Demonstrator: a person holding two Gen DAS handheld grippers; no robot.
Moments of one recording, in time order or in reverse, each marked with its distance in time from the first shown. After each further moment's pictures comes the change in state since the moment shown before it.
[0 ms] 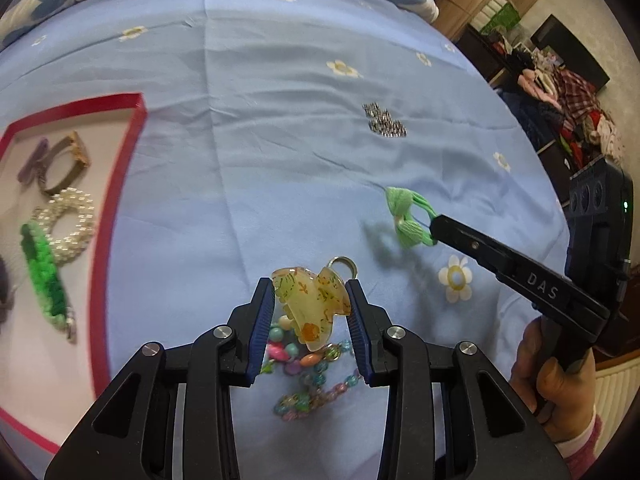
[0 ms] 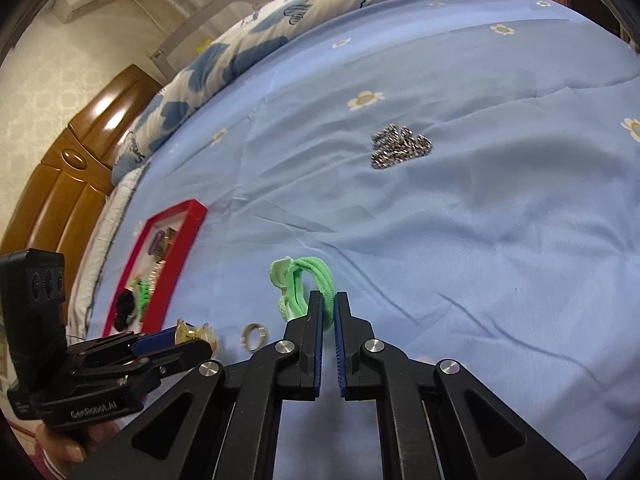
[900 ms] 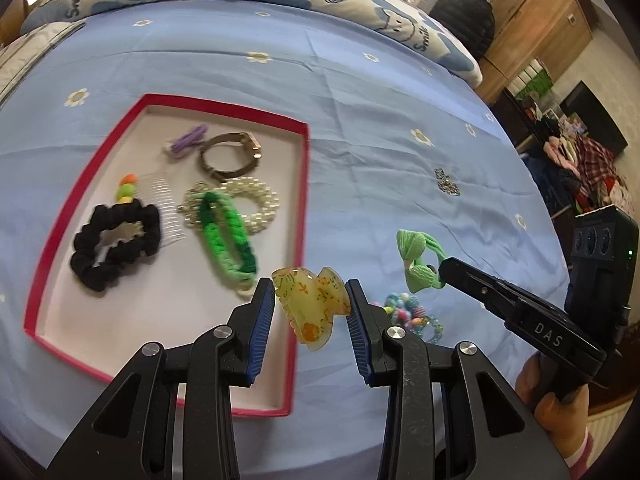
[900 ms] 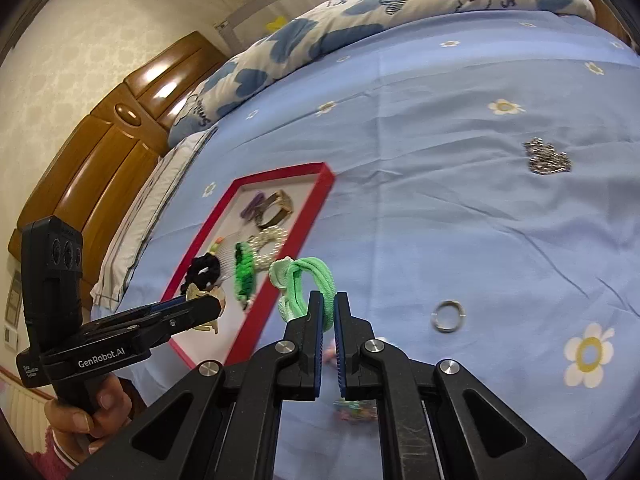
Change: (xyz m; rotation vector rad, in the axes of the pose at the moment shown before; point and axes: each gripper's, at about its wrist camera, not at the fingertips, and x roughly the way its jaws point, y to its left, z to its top) left arm -0.086 0.102 -0.034 -0.168 -0.144 0.063; right arm 0.018 0.133 -0.025 -0.155 0.037 0.125
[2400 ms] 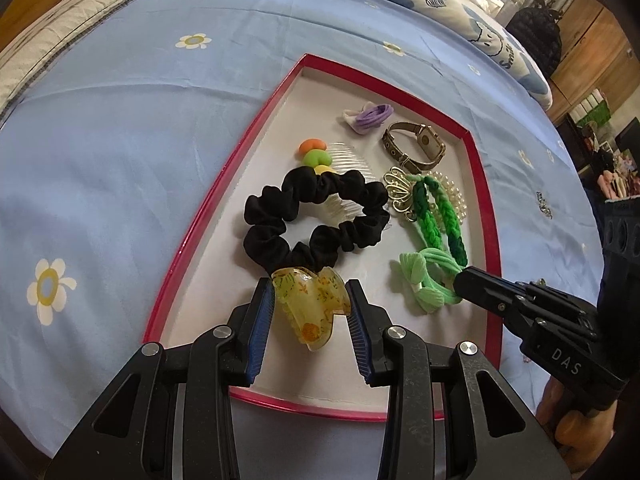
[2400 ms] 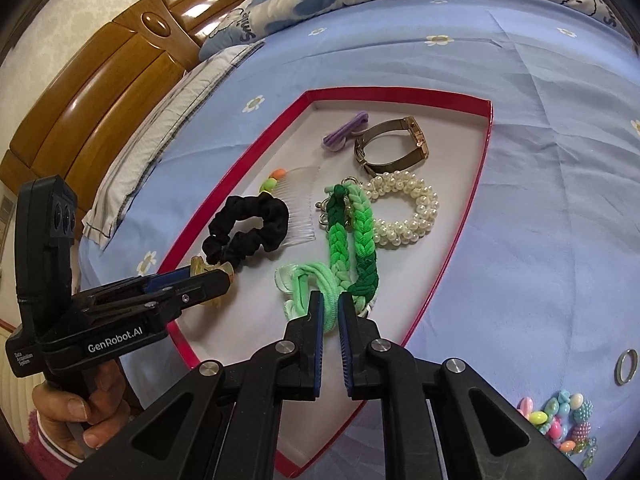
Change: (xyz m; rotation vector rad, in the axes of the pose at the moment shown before) left arm 0.006 0.132 -0.012 -0.130 0.028 0.163; right arm 0.124 0.105 -0.007 -0.188 0.210 0.014
